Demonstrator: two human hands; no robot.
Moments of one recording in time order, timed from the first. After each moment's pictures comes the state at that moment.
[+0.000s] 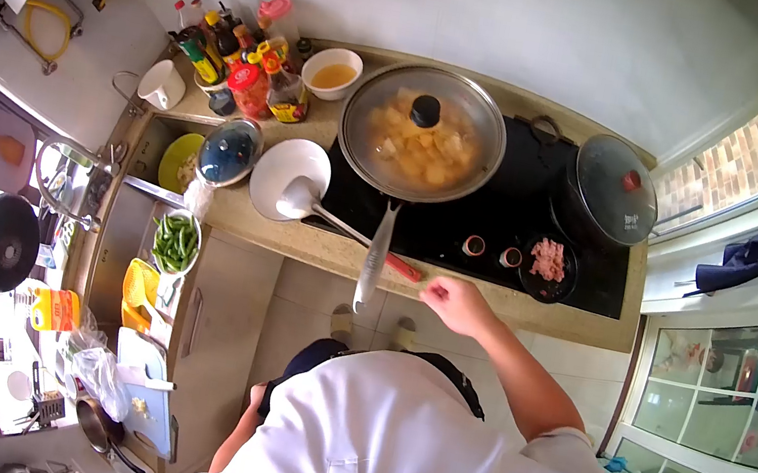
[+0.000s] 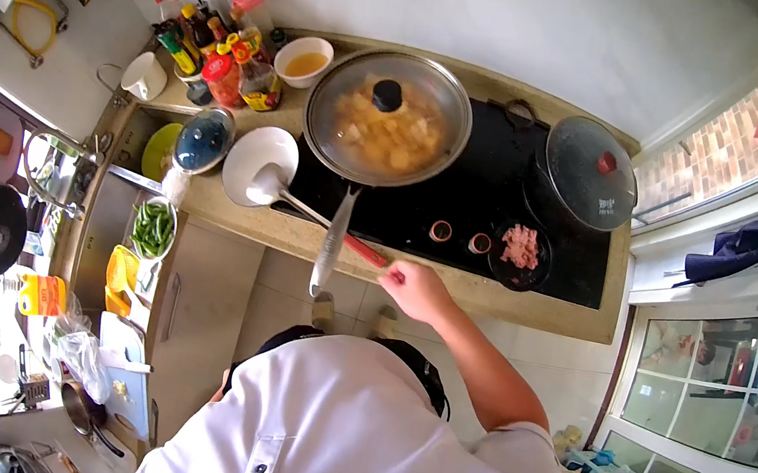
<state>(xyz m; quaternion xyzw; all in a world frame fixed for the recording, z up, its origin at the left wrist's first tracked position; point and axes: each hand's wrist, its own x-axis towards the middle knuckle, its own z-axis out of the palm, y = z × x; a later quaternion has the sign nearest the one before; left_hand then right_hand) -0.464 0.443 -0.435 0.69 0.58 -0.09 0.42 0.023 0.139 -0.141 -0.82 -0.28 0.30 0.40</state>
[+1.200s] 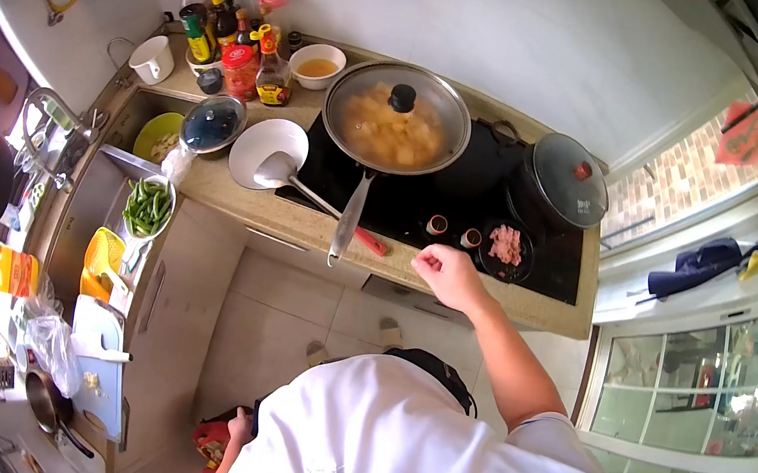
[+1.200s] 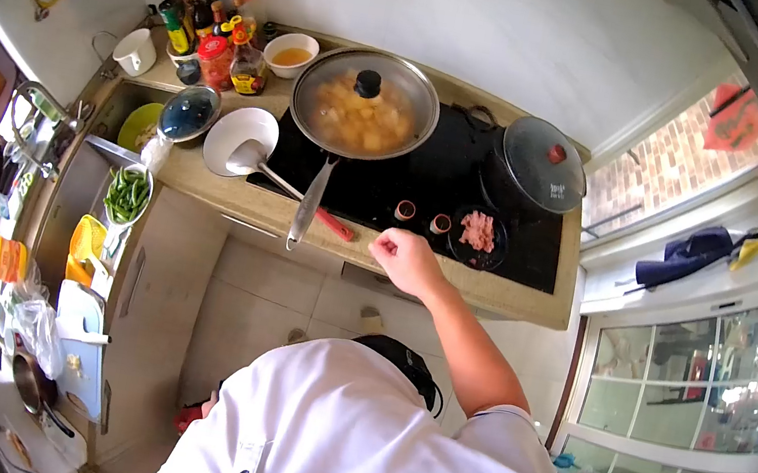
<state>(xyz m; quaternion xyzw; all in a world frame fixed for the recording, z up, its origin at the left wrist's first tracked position) -0.570 0.312 -0.460 0.79 0.53 -0.12 0.29 0.001 0.109 -0.080 -0.84 -0.29 0.21 0.41</state>
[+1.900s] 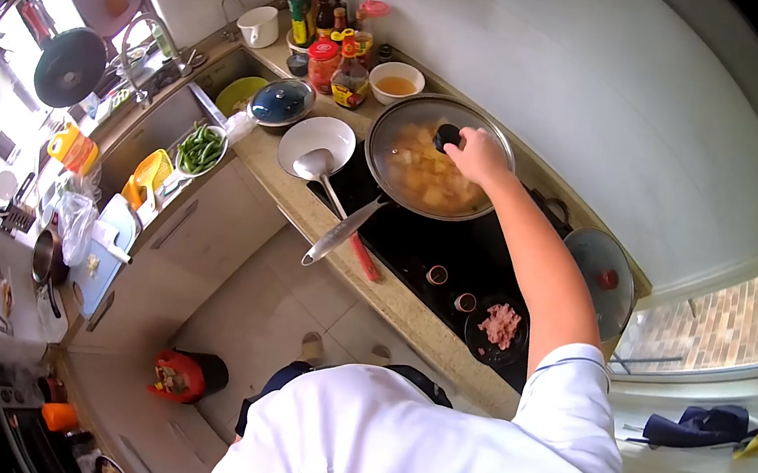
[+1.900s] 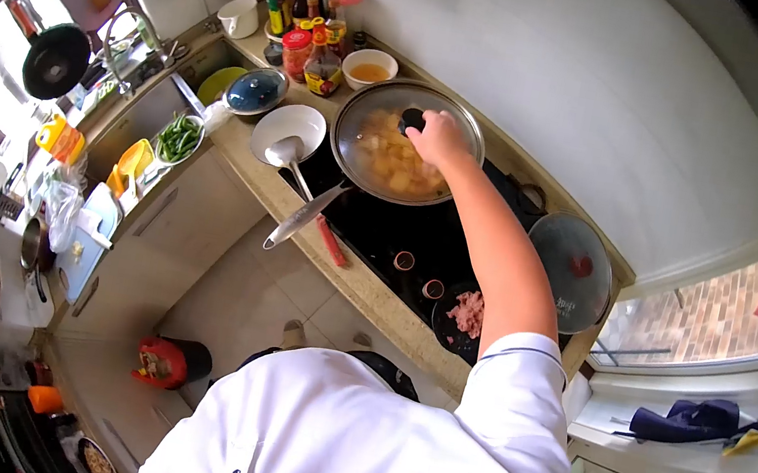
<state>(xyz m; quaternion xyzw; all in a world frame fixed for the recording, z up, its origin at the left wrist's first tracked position) -0.464 0.098 -0.404 0.47 0.78 -0.02 0.42 0.273 0.257 -0.057 -0.84 -0.50 0.02 0.21</state>
